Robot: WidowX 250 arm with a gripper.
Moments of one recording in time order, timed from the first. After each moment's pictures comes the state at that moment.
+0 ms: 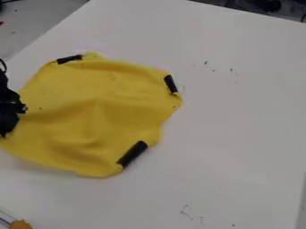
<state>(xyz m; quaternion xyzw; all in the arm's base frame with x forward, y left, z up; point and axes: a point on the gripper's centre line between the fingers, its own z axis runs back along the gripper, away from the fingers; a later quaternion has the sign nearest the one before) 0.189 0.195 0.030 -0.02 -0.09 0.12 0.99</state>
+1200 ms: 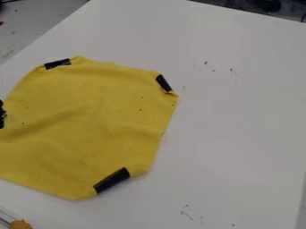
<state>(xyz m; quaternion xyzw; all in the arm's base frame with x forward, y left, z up) 0.166 0.212 0.050 0.11 -0.02 0.11 0.99</state>
